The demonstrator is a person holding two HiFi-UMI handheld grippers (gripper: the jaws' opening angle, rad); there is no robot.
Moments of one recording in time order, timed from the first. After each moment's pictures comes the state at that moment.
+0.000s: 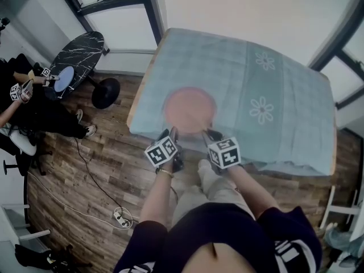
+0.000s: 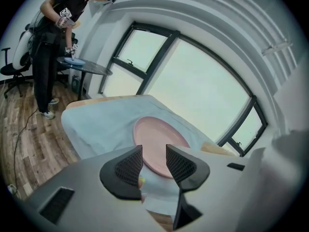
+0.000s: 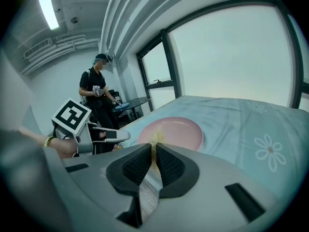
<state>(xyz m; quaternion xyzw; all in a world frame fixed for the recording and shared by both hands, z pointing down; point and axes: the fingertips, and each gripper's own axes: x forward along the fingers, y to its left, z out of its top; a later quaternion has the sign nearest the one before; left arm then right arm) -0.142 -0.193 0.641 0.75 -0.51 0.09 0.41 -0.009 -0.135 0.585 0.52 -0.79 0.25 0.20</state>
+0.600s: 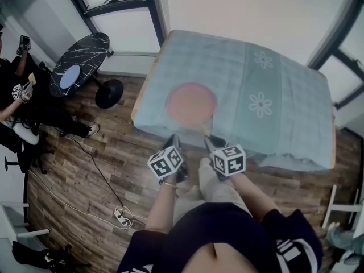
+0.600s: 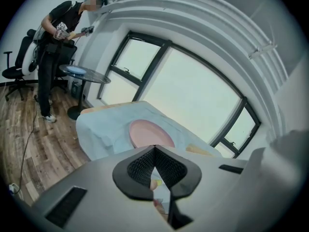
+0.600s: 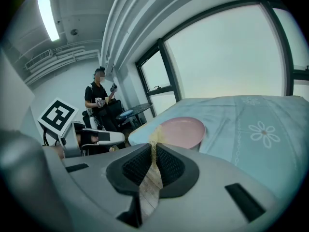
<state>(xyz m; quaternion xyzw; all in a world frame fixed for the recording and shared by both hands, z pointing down) -0.151 -0.105 0.581 0.77 -0.51 0.07 0.38 -0.027 -0.060 0.560 0.53 -0.79 0.27 0.15</state>
